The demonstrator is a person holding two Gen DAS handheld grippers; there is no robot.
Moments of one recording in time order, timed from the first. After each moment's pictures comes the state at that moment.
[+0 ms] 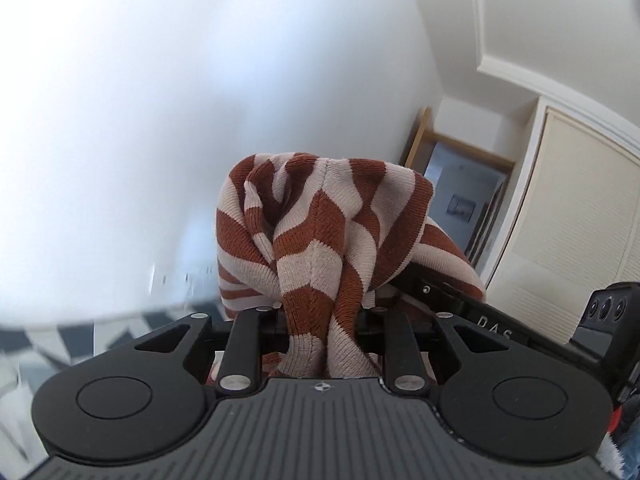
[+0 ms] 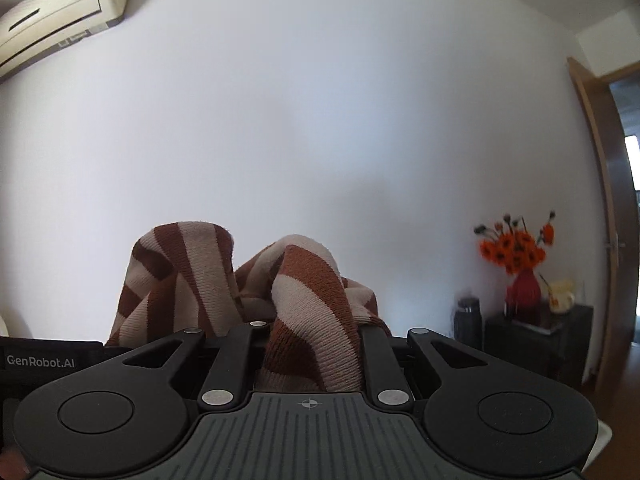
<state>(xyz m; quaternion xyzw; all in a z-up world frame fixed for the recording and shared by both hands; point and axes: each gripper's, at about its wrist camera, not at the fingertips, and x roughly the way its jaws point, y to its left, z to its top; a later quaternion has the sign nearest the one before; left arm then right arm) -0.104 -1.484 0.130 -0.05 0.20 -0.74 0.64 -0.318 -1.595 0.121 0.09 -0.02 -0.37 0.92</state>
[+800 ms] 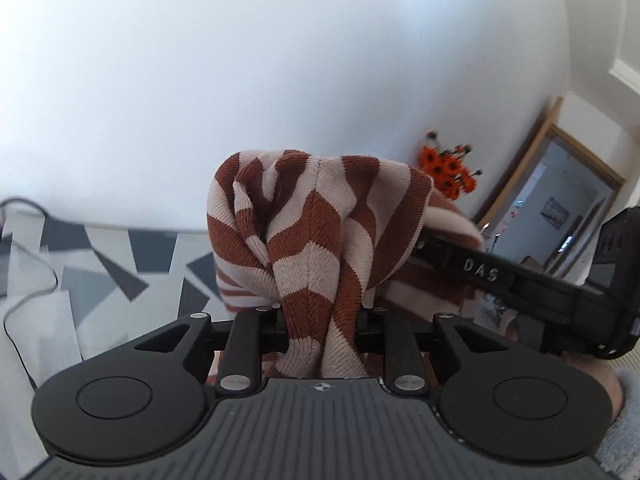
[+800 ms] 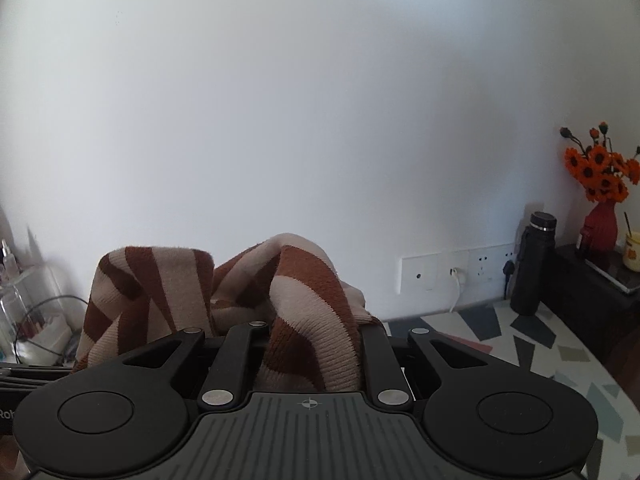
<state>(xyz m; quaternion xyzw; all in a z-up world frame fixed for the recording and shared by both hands) -0.040 -1.590 -0.043 -0.03 0.36 -0.60 0.71 -0.139 -1.750 0.011 0.11 0.19 -0.30 0.93</state>
